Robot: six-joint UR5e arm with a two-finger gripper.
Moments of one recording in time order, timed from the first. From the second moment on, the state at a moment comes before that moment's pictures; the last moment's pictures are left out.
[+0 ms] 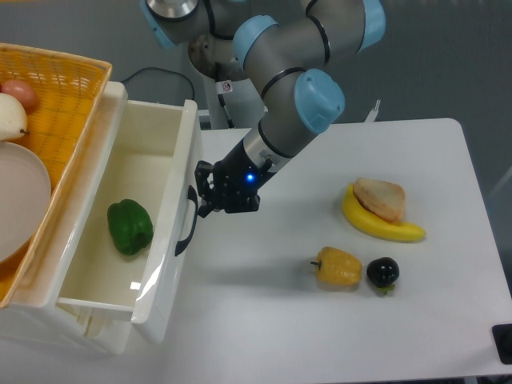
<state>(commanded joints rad) 2.51 -1.78 -1.70 -1.38 0.90 0.78</state>
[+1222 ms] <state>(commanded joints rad) 2.44 -1.77 -1.70 -1.37 0.89 0.72</state>
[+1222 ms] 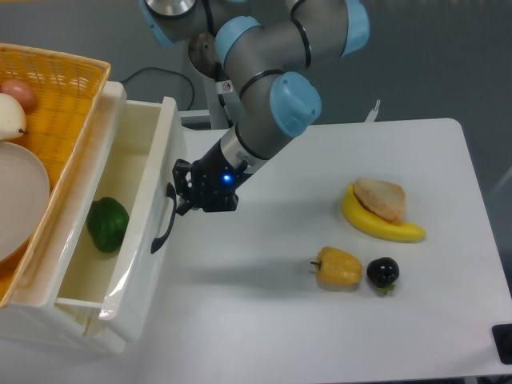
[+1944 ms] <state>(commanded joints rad) 2.40 -1.78 -1.70 -1.34 0.89 0.66</state>
